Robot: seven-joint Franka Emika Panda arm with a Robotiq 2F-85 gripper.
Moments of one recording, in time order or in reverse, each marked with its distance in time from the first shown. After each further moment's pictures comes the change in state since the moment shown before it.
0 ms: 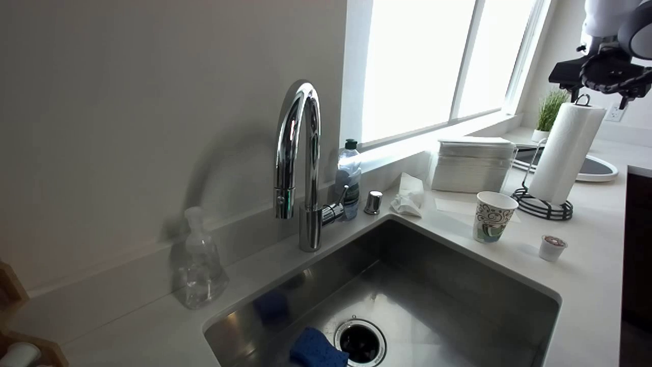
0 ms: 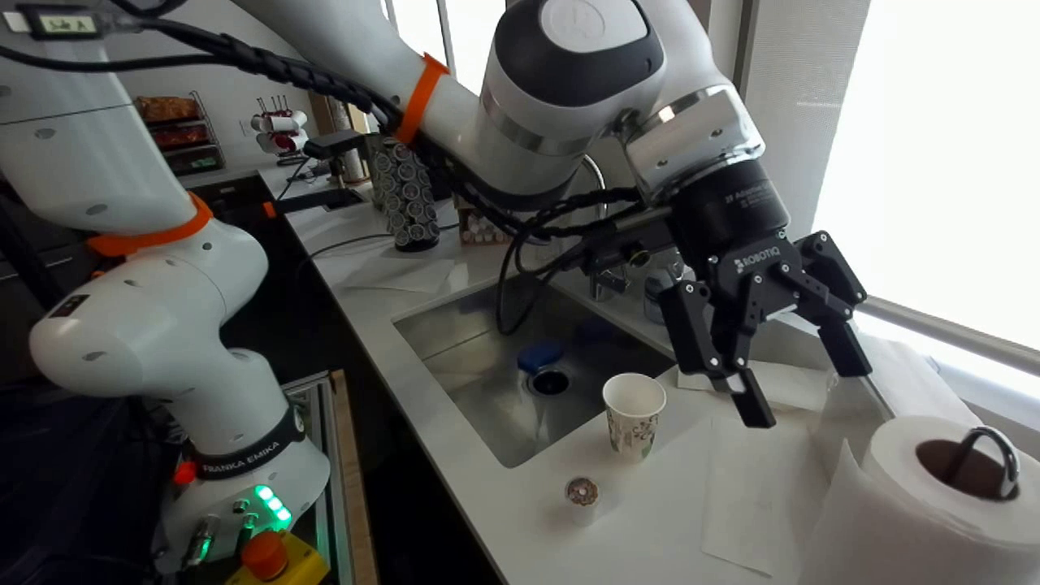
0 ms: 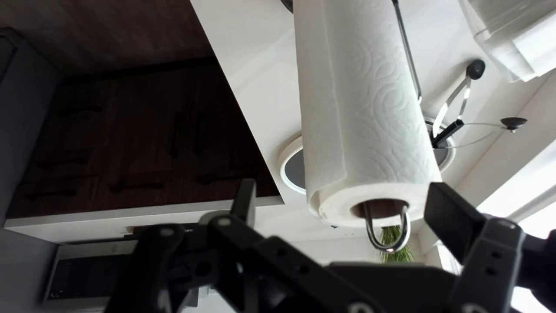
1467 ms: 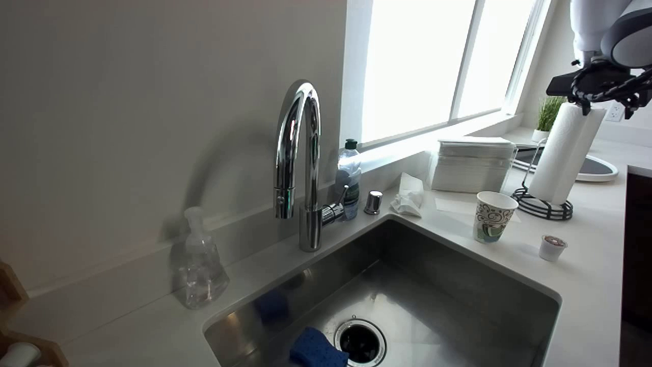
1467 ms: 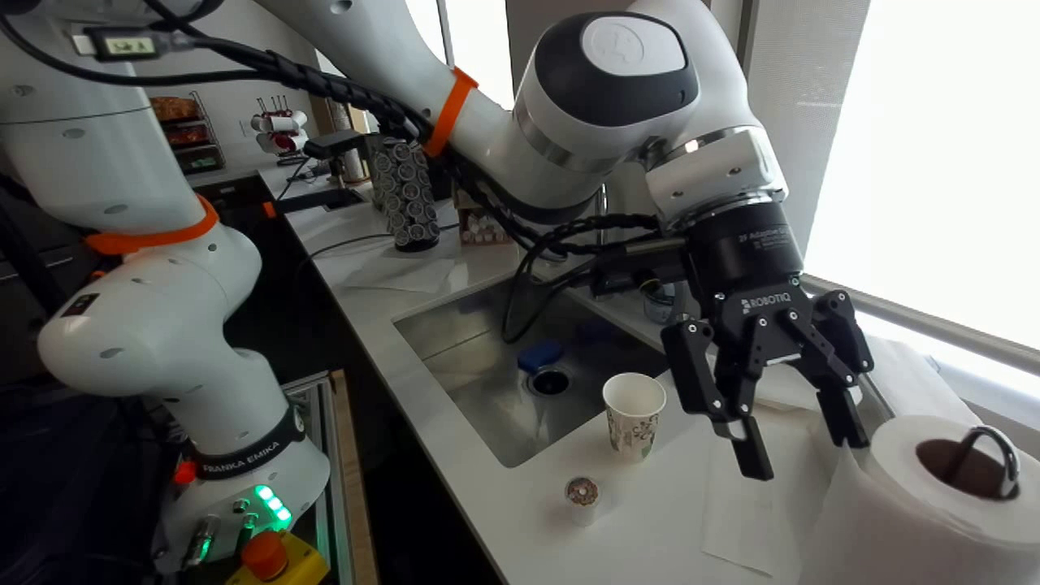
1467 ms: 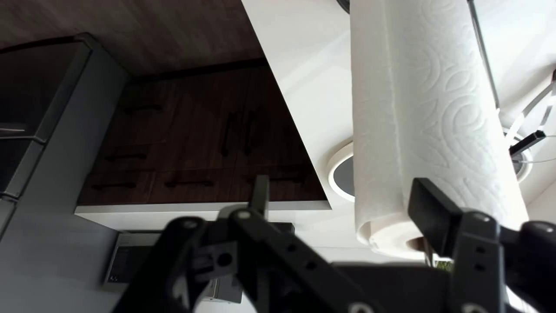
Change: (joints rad) arm 0.099 0.081 -0.099 0.060 0.005 -0.137 0.029
